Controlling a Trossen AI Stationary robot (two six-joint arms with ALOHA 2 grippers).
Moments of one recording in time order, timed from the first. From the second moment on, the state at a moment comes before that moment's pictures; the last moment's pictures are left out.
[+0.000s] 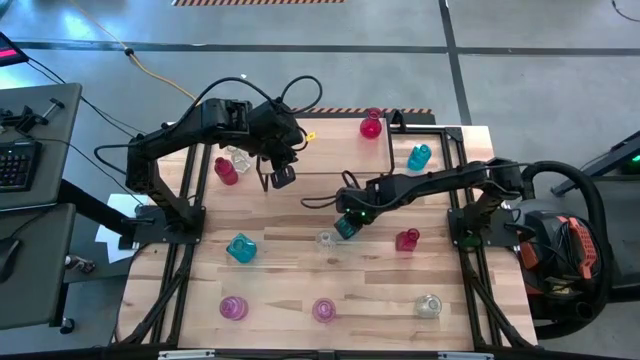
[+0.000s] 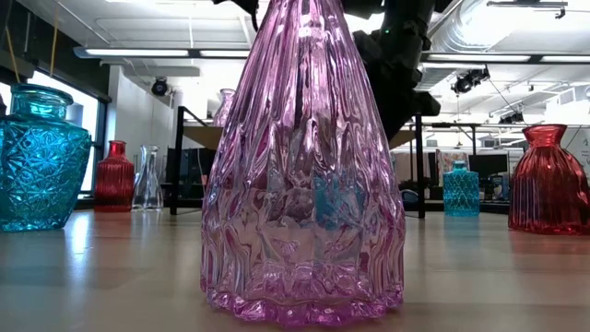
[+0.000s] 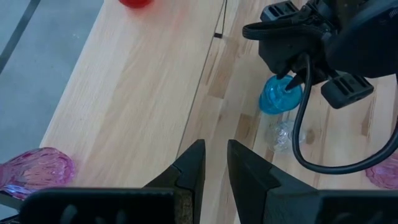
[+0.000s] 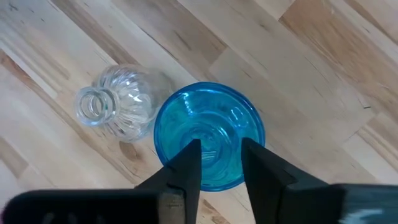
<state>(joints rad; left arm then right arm) 0.18 1.65 2.04 -1.36 -0.12 -0.08 0.04 1.71 1.29 -0.81 0.02 0.89</state>
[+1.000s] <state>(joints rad) 0.18 1.65 2.04 -1.36 -0.12 -0.08 -0.04 1.61 1.34 -0.92 -0.07 0.86</state>
